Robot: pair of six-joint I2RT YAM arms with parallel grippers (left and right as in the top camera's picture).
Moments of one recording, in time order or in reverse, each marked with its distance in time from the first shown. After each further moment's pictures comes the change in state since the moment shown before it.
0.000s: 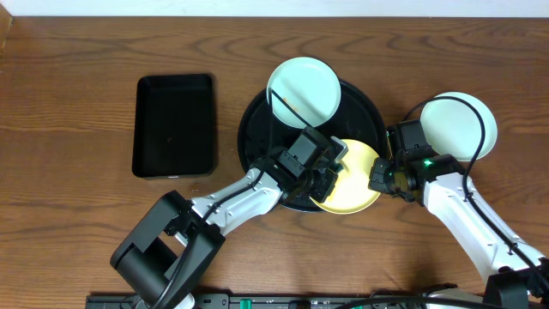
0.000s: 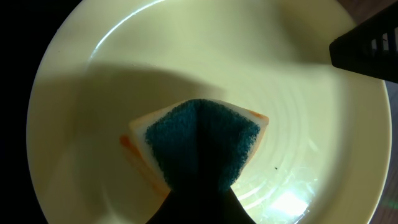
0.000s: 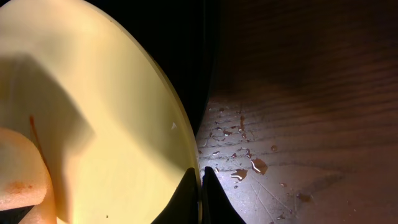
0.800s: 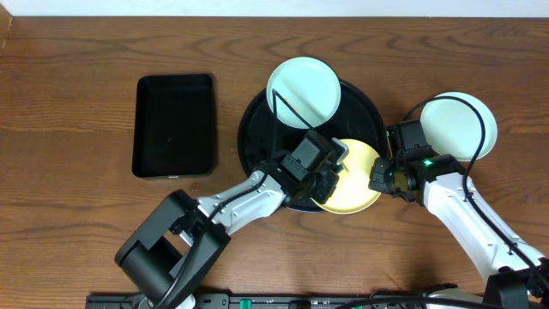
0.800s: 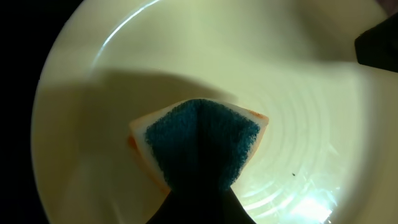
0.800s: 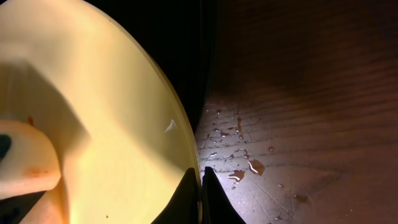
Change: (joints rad) left arm -0.024 0.023 -0.010 0.038 -0.067 0.000; right arm 0.000 0.000 0.000 0.000 0.009 0.000
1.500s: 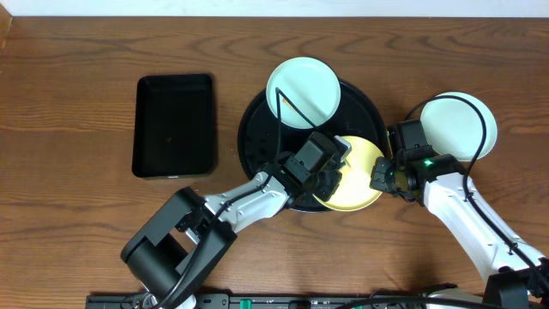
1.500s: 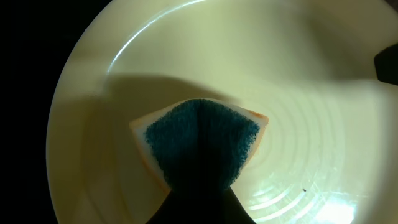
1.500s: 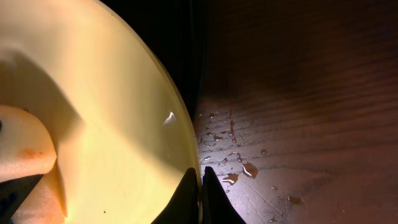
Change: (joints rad) left arm -0.013 0.024 0.000 0.073 -0.068 0.000; right arm 0.000 0.000 0.000 0.003 0.018 0.003
